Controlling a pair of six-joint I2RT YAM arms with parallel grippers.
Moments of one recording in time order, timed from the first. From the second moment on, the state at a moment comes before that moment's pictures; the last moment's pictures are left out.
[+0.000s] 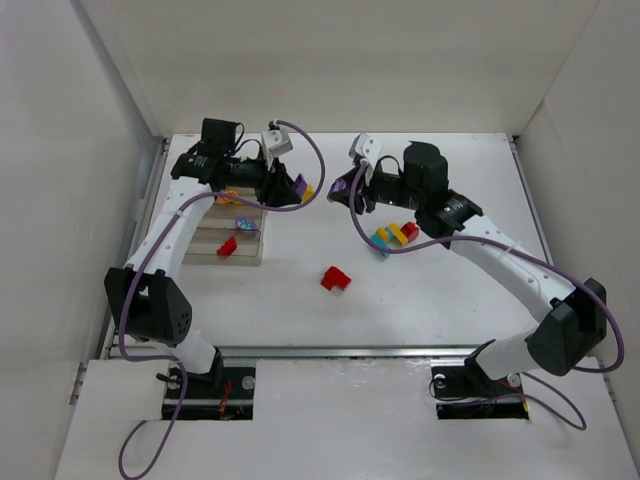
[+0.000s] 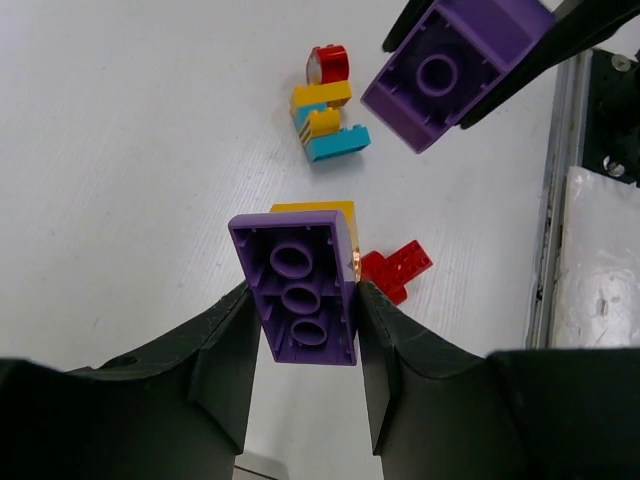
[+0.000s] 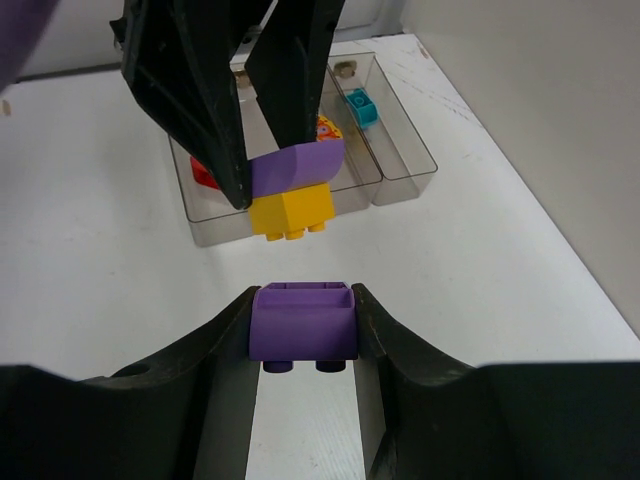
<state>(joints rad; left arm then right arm) -0.21 1.57 1.54 -0.77 1.02 0.55 0.60 1.42 1.28 -0.04 -0.53 -0.28</state>
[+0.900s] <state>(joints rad) -0.29 1.72 1.18 -0.70 0.56 0.58 0.59 1.42 1.28 0.02 -0.53 -0.23</state>
